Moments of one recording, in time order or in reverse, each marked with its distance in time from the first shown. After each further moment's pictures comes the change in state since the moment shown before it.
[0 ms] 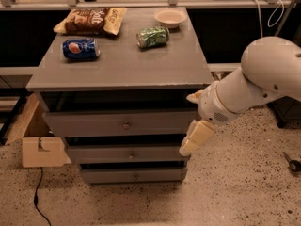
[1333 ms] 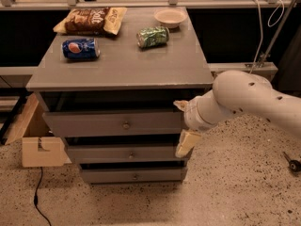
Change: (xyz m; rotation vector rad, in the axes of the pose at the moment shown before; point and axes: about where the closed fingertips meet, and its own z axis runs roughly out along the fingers) arm 0.026 -0.040 0.088 0.082 0.035 -0.269
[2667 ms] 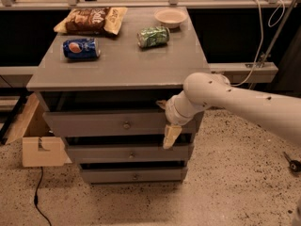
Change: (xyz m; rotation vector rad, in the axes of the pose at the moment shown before) arm 0.002 -0.046 0.098 -0.049 0.010 -0.151
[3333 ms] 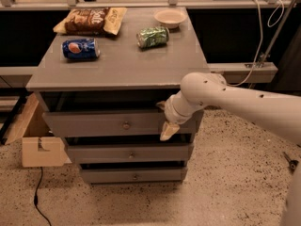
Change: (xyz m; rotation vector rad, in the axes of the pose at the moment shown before) arm 0.004 -0.006 0.012 -0.013 0.026 0.003
